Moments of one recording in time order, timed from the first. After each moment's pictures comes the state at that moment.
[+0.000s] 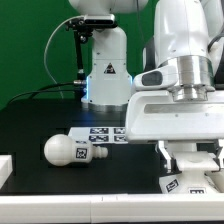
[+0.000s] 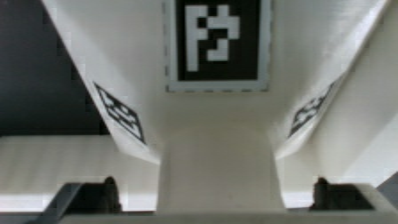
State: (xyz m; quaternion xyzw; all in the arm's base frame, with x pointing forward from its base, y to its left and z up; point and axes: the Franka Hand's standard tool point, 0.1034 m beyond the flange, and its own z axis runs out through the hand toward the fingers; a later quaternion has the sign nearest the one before) arm 0.625 0.090 0.045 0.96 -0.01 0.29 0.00
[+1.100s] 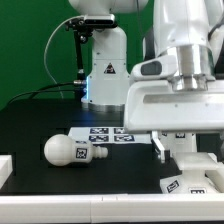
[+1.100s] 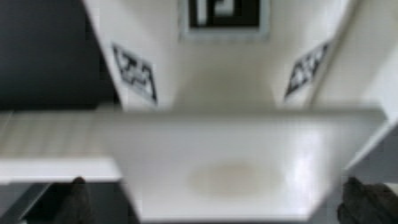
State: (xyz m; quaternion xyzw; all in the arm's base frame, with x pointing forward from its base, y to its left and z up) arm 0.626 0.084 0.078 0.96 0.00 0.28 0.00
